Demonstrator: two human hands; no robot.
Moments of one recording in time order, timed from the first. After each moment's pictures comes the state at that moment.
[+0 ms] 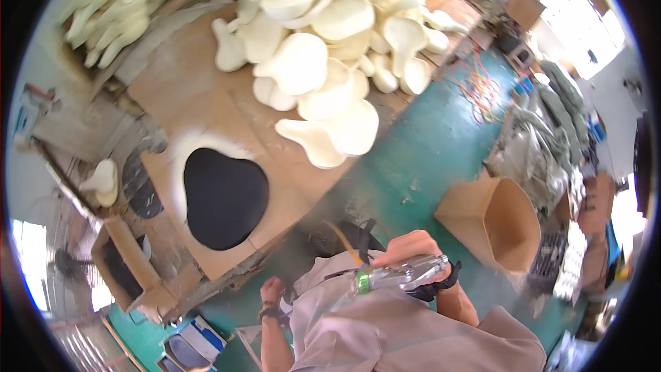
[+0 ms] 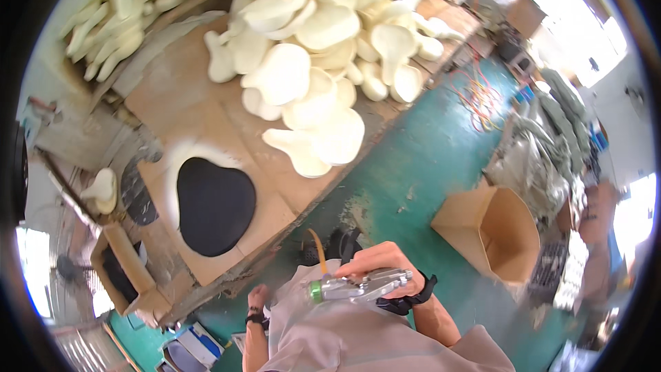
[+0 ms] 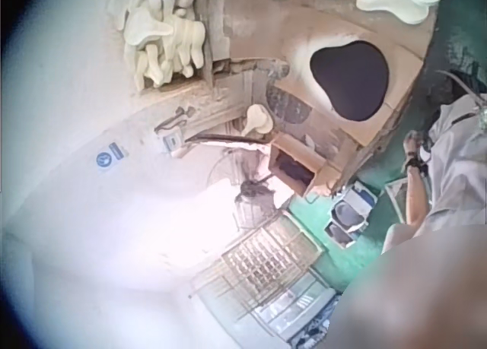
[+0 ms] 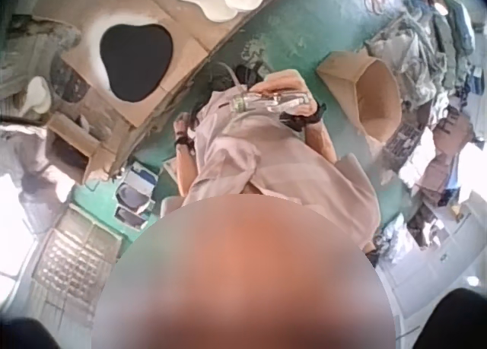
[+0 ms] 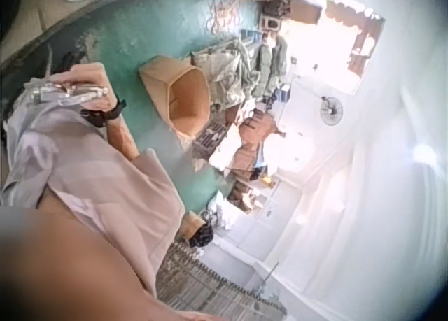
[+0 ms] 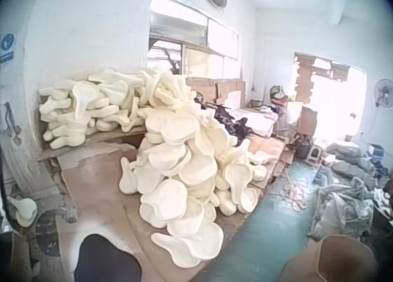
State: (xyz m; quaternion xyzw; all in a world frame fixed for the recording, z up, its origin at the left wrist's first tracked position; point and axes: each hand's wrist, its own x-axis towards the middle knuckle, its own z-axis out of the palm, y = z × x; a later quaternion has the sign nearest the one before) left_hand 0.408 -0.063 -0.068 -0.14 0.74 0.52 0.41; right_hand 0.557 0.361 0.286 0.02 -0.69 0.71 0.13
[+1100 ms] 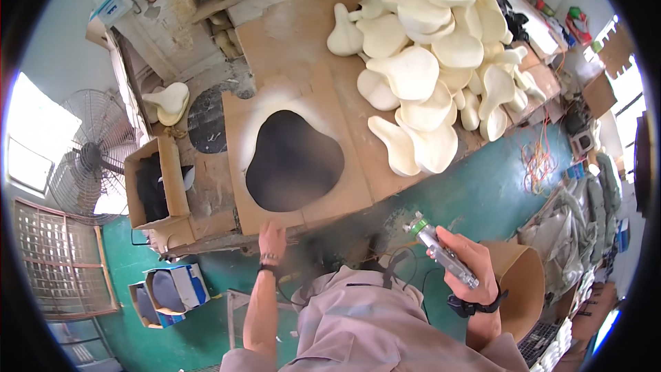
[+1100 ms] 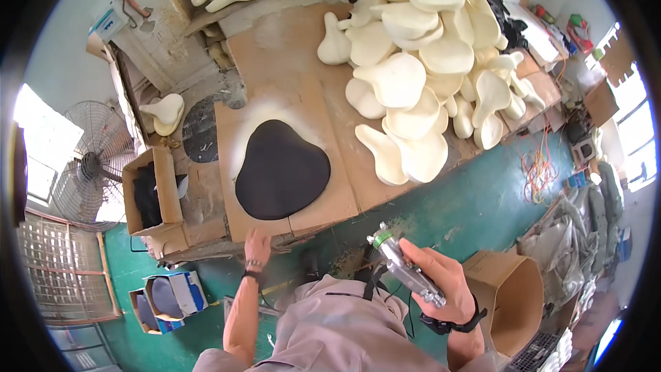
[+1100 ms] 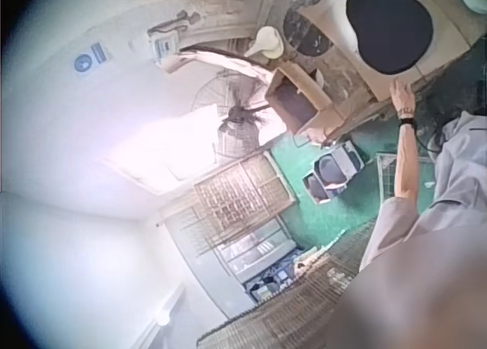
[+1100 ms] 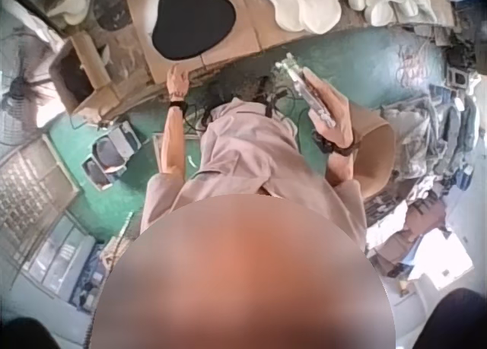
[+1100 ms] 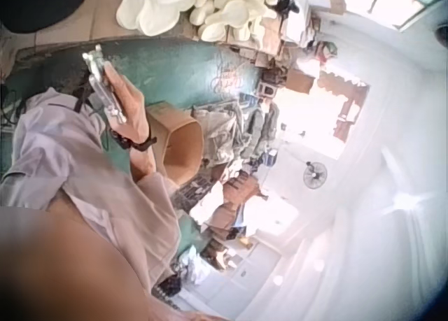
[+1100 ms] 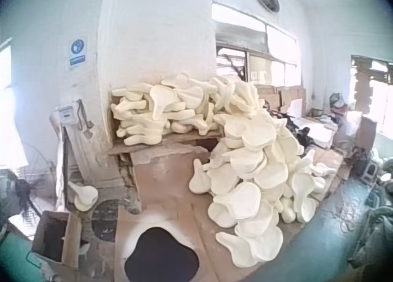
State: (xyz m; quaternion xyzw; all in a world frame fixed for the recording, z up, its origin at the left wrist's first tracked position) left_hand 0.303 -0.066 0.021 0.14 0.94 0.30 0.04; right_hand 0.518 0.312 0.365 -0.01 -0.87 0.48 0.10
